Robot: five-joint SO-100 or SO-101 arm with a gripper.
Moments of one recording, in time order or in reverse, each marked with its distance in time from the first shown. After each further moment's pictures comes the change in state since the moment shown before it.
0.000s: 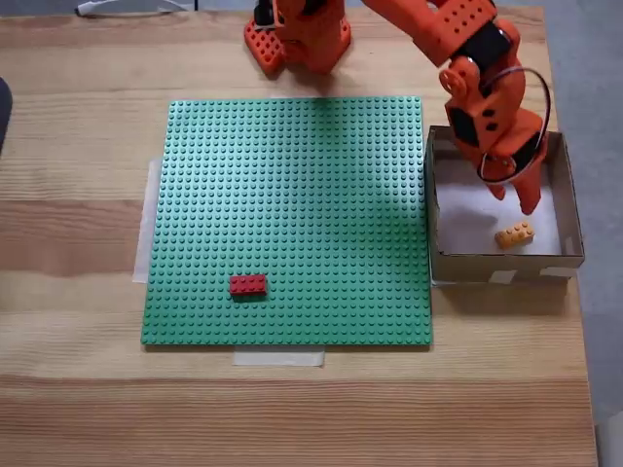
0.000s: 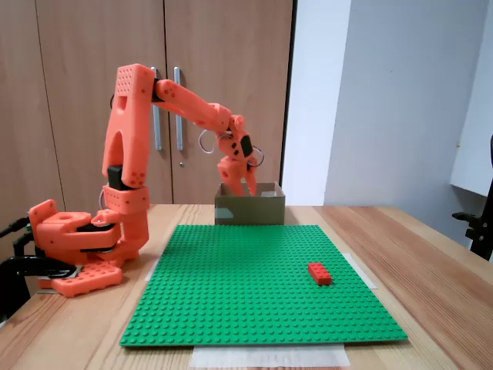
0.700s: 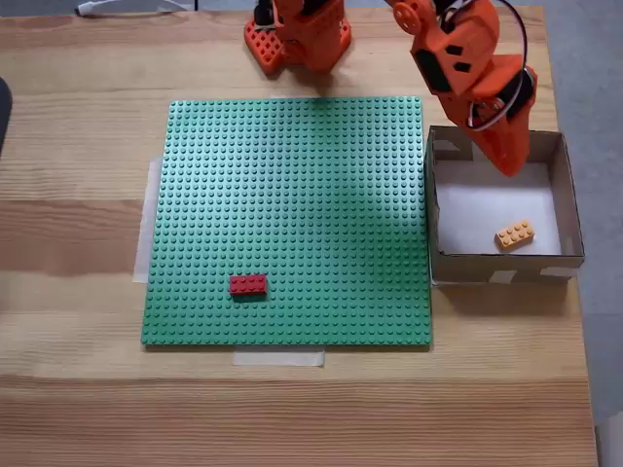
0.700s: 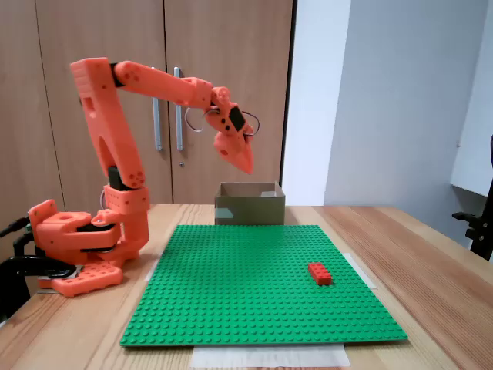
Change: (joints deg) arm 3.3 26.3 15.9 -6.7 -8.5
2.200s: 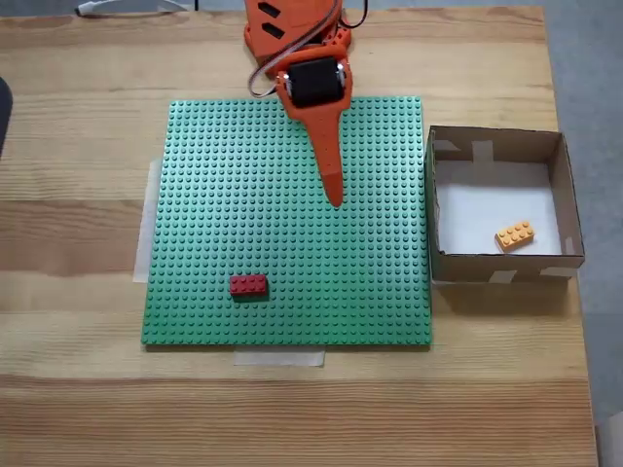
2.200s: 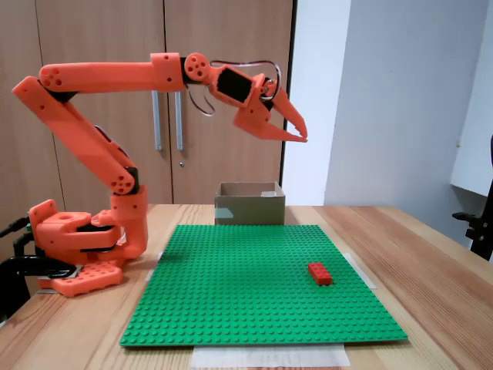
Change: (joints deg) arm 33.0 25.0 12.8 -11.6 8.4
